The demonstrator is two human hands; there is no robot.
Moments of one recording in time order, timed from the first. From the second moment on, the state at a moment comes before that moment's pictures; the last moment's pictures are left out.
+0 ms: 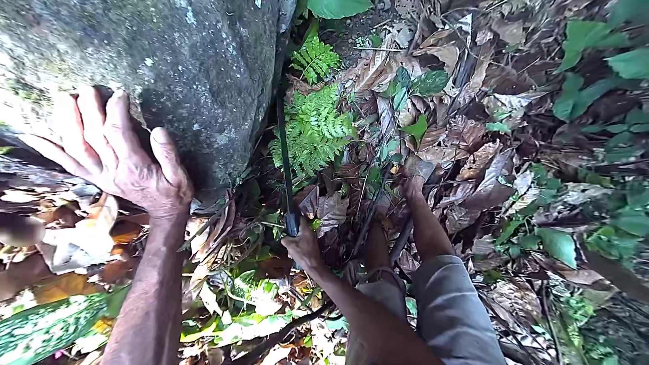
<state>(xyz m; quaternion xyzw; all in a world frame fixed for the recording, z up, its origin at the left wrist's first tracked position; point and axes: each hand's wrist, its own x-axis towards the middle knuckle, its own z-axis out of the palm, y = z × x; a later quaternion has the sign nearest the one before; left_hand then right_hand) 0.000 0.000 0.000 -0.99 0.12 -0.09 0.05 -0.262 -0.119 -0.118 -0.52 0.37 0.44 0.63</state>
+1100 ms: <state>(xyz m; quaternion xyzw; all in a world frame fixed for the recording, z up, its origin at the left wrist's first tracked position) -0.011 -0.061 0.030 -0.99 0.01 0.04 0.12 -0.363 -0.308 -0.148 -0.45 0.45 0.40 0.66</state>
